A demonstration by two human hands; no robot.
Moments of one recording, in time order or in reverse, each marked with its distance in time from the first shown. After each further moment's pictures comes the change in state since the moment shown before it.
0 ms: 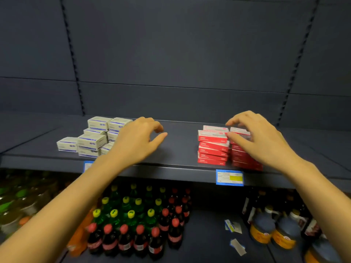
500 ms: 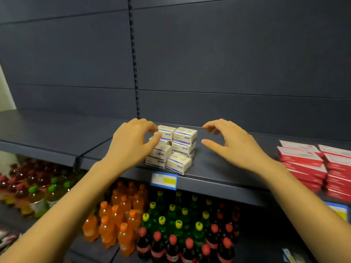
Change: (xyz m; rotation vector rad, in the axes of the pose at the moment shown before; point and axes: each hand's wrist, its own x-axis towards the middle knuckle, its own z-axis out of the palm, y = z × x) left_hand -0.036 -0.134 -0.063 0.137 0.117 -0.176; right_hand 0.087 -0.146 0.107 0.246 -0.111 -0.224
